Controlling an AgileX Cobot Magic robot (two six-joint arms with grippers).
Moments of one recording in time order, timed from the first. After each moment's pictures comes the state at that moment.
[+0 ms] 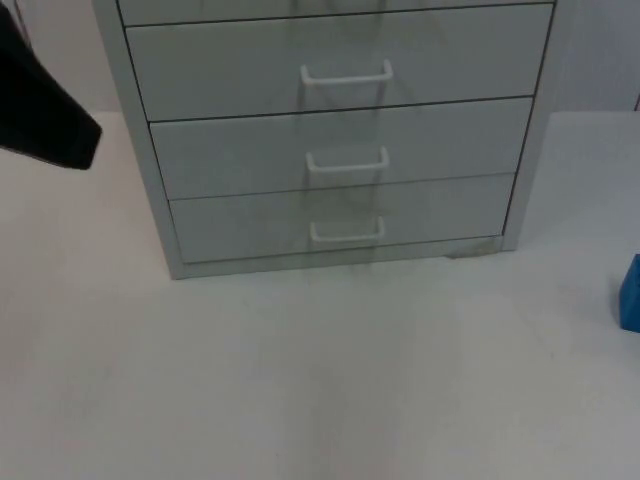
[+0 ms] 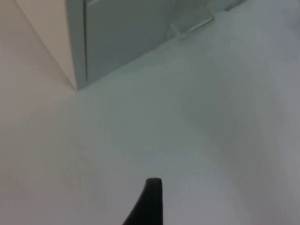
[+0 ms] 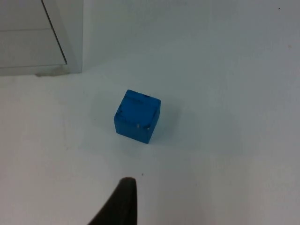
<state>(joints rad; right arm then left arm) -0.04 0.60 -0.57 0.03 0.76 -0.12 -0.18 1.07 -0.83 -0.48 0.87 0.47</state>
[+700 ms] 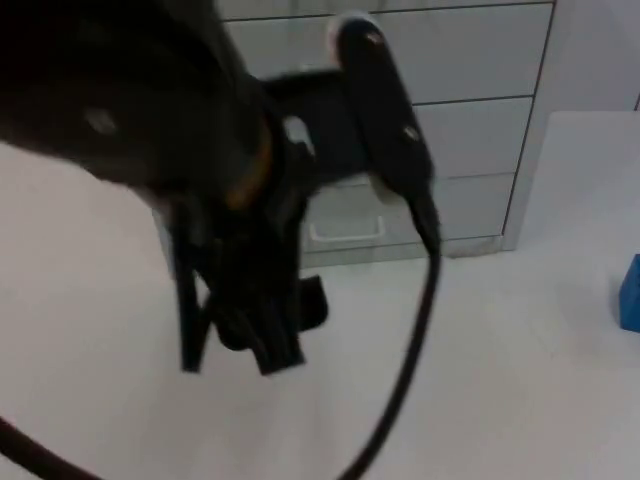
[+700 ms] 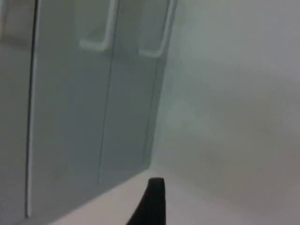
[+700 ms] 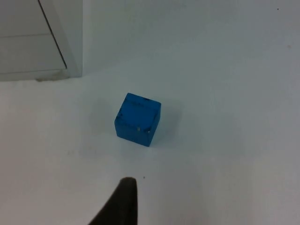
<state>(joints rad) -0.04 0.60 -0.57 0.03 0.75 -0.10 -0.99 1.59 -0.93 0.77 0.74 -0.22</state>
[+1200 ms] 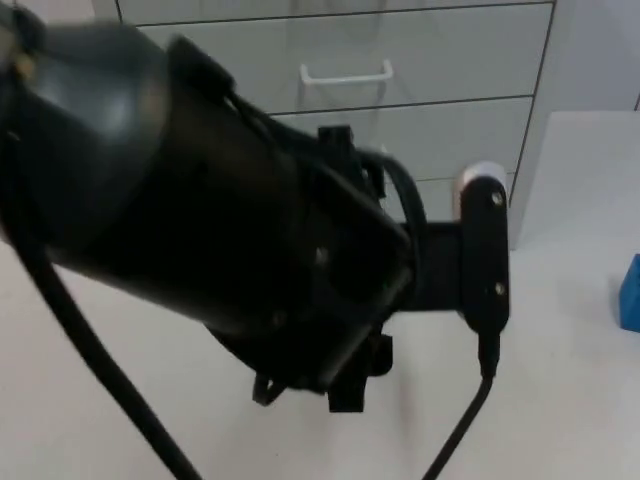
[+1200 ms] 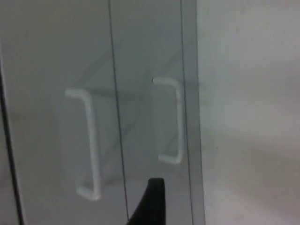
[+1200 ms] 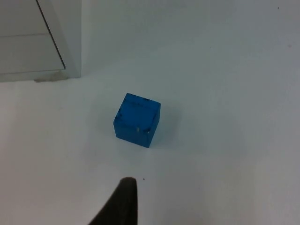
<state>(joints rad) -0.04 0.60 -0.55 0.03 0.72 -0.10 -1.05 1.91 -0.93 1.46 0.64 -0.71</state>
